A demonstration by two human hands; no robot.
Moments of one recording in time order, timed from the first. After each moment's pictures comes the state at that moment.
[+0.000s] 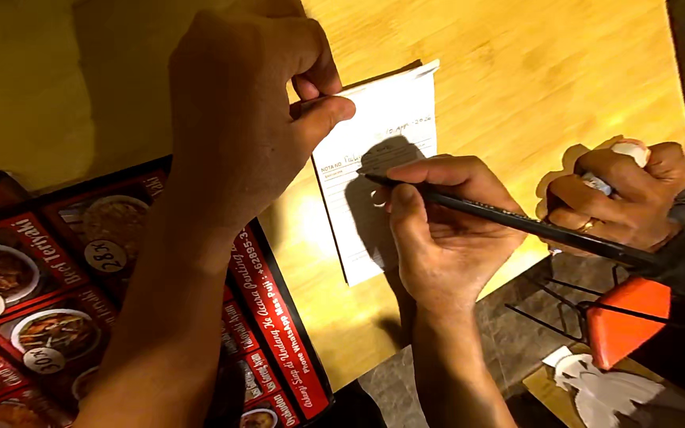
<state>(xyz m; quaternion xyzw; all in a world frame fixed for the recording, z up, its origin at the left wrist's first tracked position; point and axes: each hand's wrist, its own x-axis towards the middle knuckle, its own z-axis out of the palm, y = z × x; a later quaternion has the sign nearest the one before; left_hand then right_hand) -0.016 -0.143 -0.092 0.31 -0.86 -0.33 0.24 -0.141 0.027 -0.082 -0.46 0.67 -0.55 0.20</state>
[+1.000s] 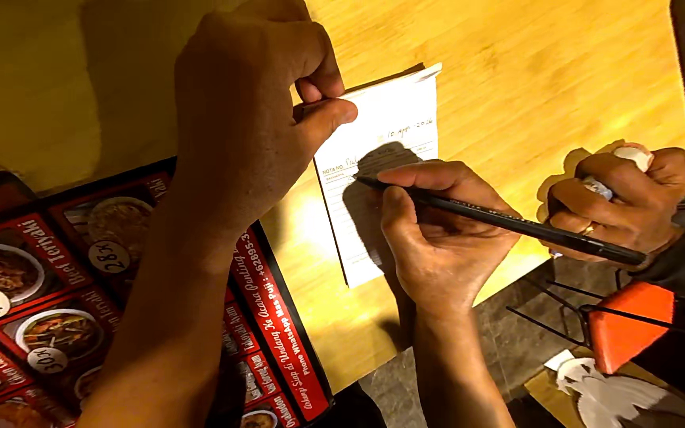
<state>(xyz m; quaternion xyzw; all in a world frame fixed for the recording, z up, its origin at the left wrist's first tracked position) -0.017 -0.143 -0.092 0.30 -0.86 -0.33 0.24 -0.140 0.026 -0.083 -0.46 0.67 -0.55 0.20</state>
